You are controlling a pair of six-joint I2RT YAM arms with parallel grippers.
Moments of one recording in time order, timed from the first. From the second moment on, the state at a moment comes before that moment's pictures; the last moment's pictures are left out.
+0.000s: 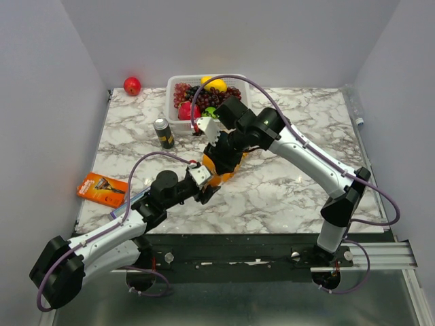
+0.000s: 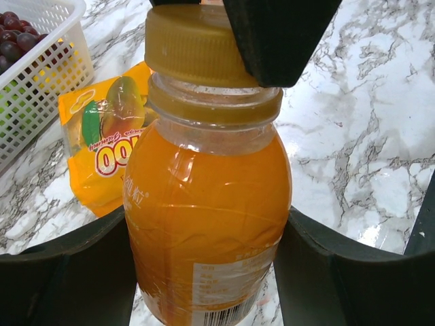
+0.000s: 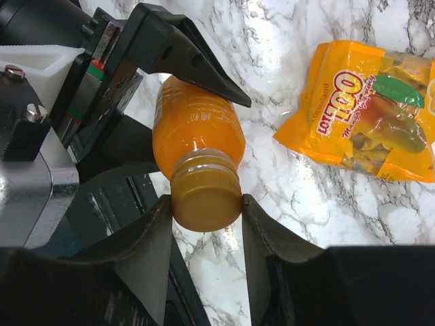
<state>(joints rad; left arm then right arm) -0.73 0.90 0.36 0.36 0.24 0.16 0.92 1.80 1.99 -1.20 -0.25 -0.26</state>
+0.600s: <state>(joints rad) -0.73 0.89 0.31 0.46 0.24 0.07 0.92 1.83 2.06 -1.24 -0.26 -0.29</state>
